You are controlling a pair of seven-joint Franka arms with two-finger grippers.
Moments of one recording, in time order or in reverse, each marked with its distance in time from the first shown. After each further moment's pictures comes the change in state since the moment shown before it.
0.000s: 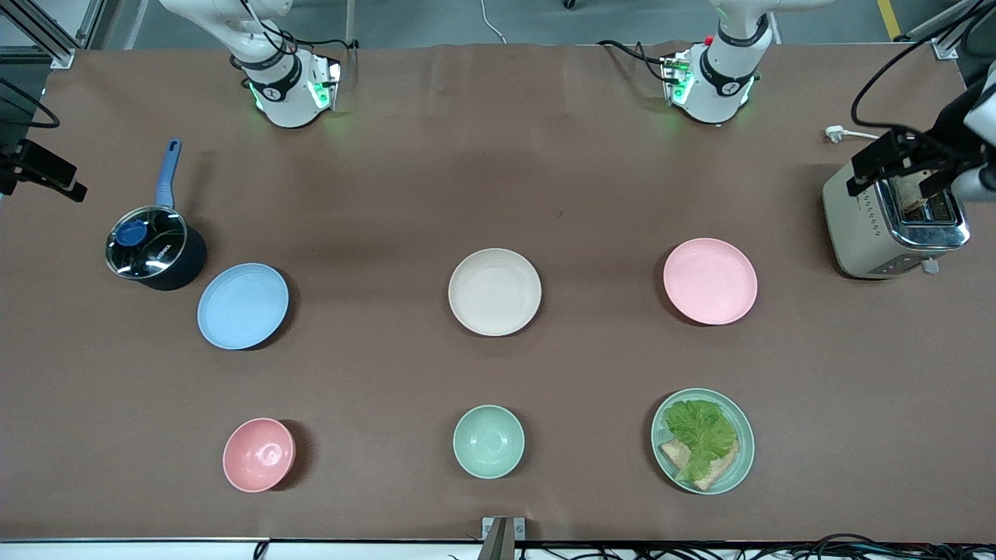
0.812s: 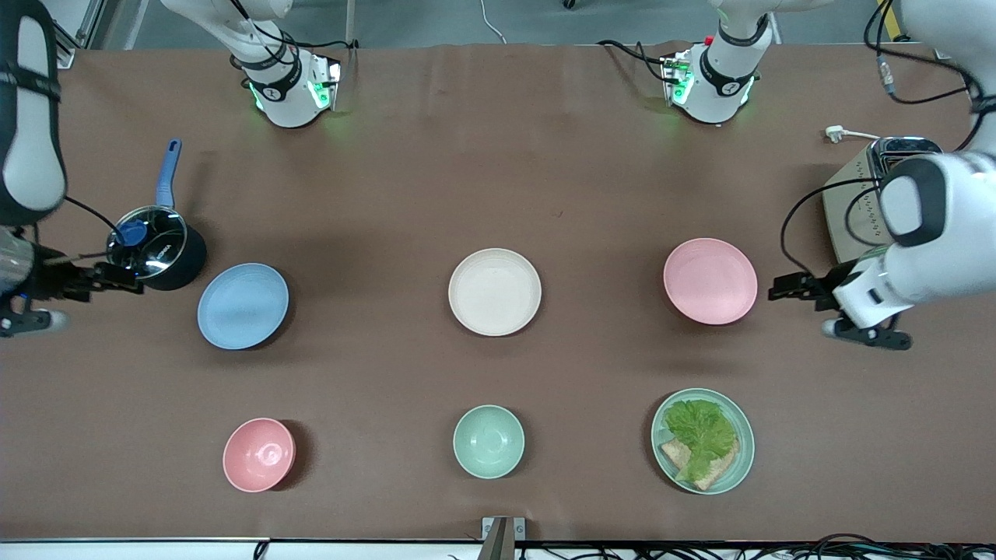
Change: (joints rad) left arm 0.018 0.324 0.075 -0.357 -0.161 0.547 0.364; right arm -0.035 0.323 -0.113 -0.232 0.136 0.449 -0.483
